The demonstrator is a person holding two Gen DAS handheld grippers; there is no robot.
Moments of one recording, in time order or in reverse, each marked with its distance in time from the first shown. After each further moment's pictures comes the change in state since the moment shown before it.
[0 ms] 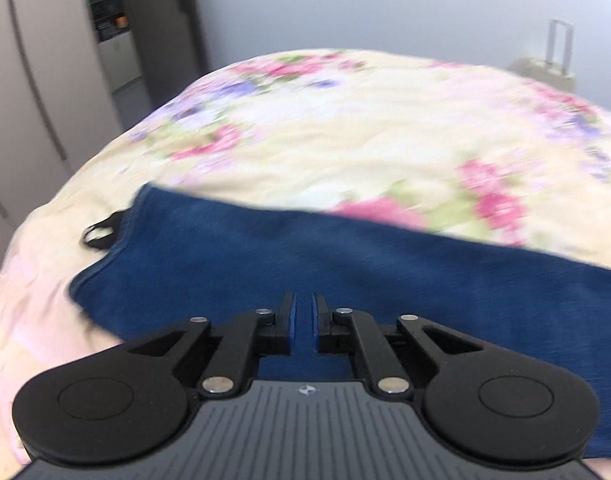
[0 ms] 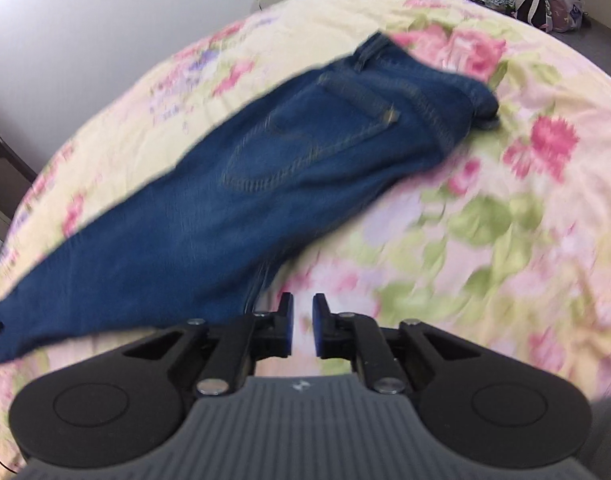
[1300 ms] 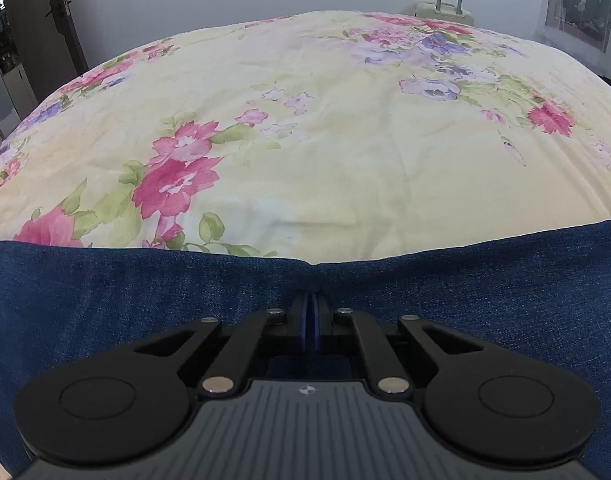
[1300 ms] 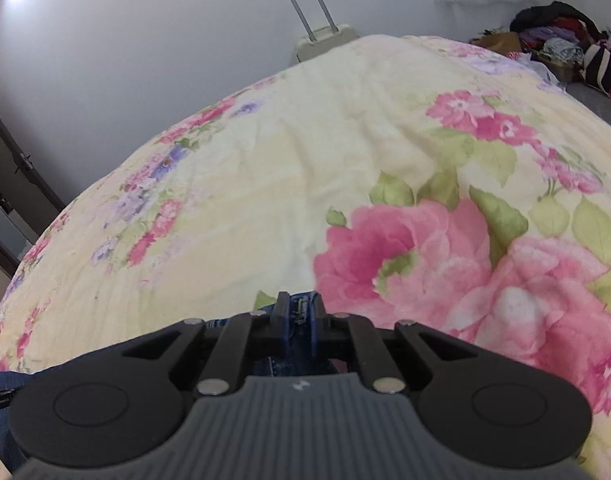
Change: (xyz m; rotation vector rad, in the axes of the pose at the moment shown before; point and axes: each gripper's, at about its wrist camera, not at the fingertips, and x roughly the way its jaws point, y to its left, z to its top) left arm 0.069 -0.254 -0.017 0.192 0.062 -0.136; right arm 0.202 -0.129 0.279 -0.118 -0.106 0.150
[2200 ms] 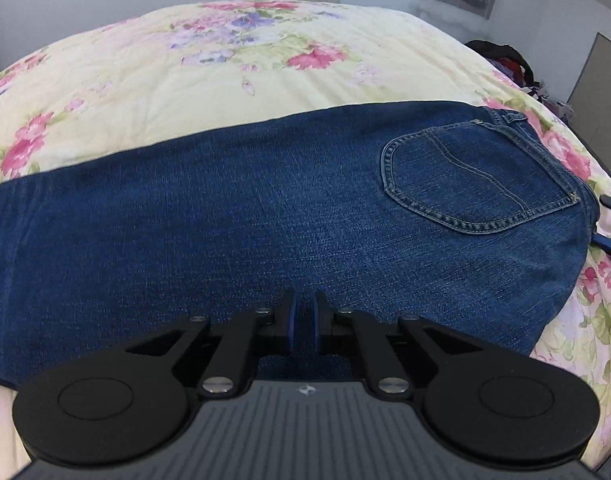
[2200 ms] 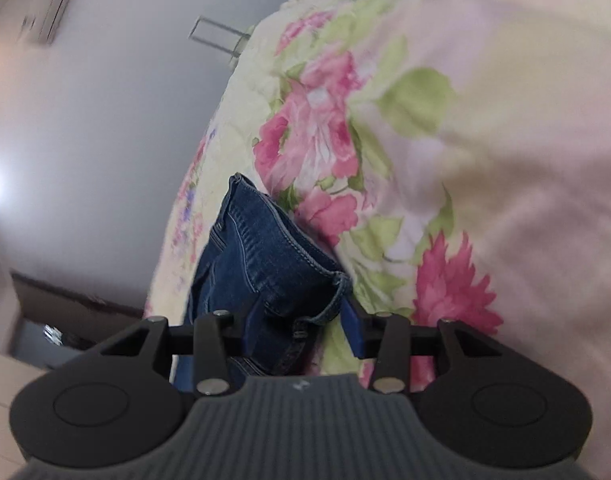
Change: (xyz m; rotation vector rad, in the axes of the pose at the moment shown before) left arm -0.106 -0.135 -0.082 0.122 0.048 -0.333; right arm -0.135 -0.102 -0.157 0.704 -0.003 0.274
